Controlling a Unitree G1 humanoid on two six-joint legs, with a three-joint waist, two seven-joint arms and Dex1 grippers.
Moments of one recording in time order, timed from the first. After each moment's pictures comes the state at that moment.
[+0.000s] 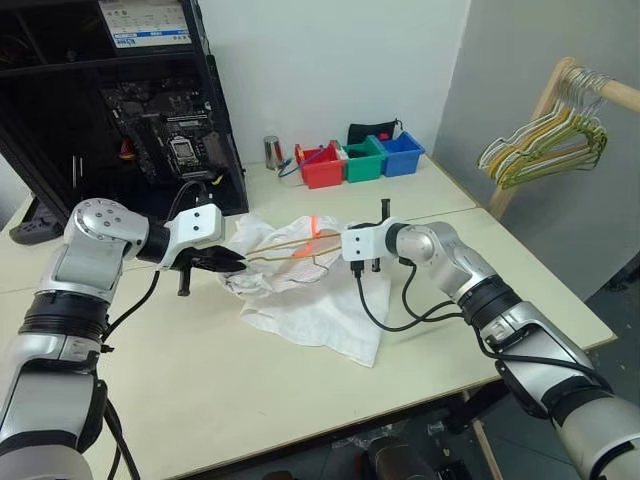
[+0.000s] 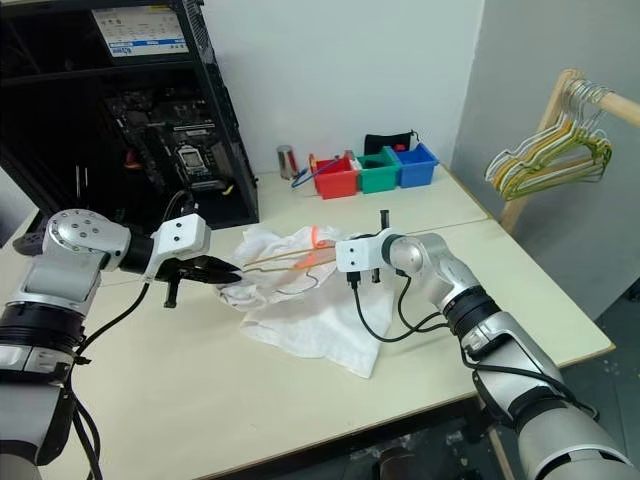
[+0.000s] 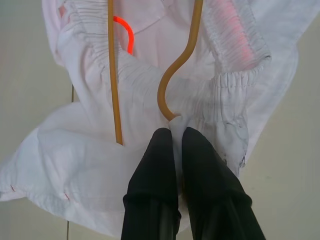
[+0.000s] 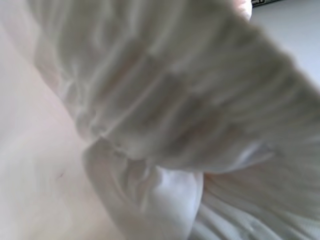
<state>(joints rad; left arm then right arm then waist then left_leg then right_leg) -0.76 0.90 -0.15 0.50 -0.04 0.03 -1.47 -0.96 -0.34 0.53 0.61 -0.61 -0.12 0.58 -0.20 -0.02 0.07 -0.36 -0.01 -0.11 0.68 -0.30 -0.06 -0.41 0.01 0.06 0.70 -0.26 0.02</state>
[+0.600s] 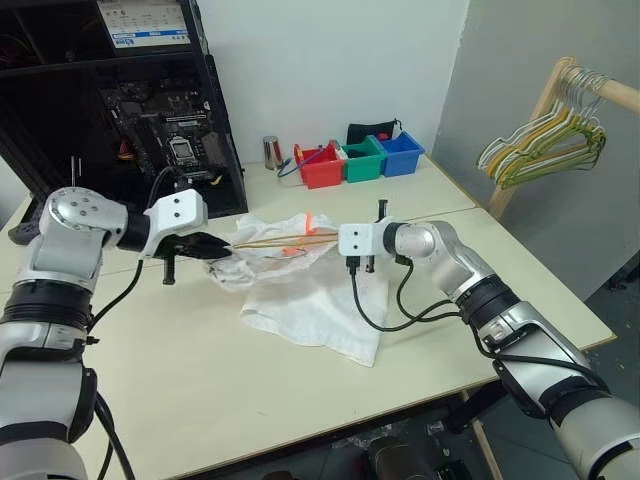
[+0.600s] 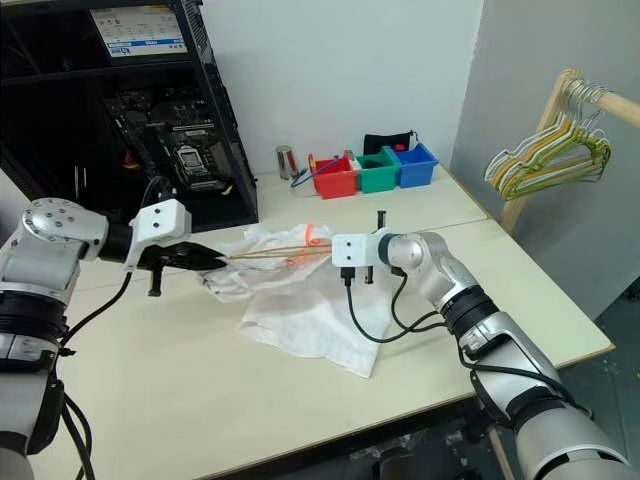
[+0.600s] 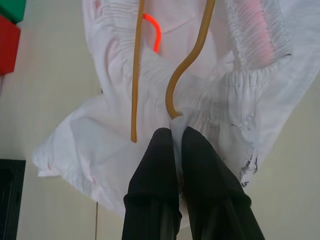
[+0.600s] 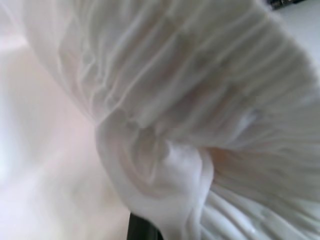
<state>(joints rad) -0.82 0.96 -0.15 0.63 -0.05 -0.04 -1.45 -0.96 -0.33 0.51 0.57 -0.46 -0.07 0.68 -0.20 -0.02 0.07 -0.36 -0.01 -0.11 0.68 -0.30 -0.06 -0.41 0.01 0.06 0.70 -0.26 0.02</state>
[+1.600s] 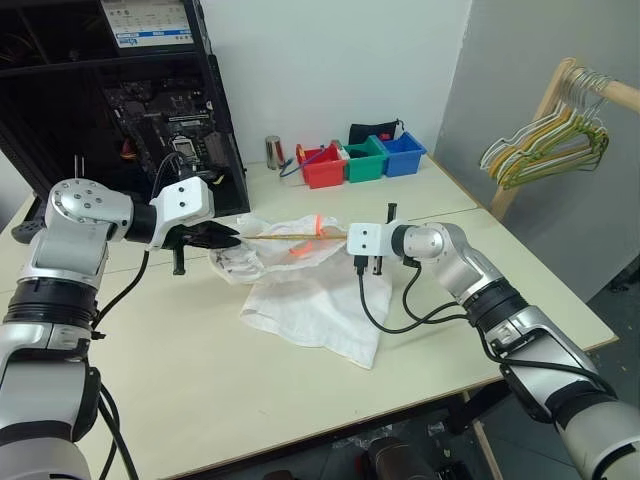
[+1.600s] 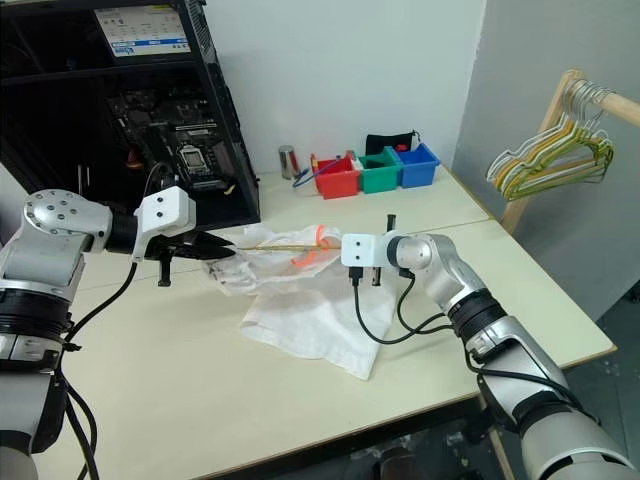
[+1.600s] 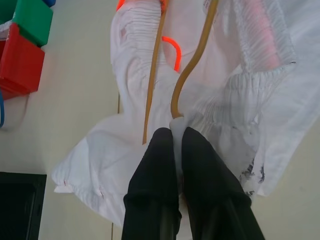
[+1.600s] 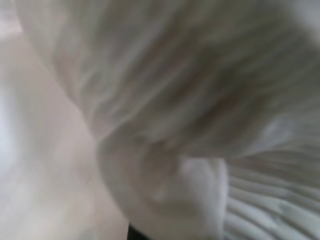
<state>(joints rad) -0.81 0.93 -0.12 0.50 -0.10 0.05 -1.43 -0.93 -0.35 0.50 0.55 -0.45 -0.04 0.69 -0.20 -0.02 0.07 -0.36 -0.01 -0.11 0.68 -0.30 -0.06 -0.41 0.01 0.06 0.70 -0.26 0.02</state>
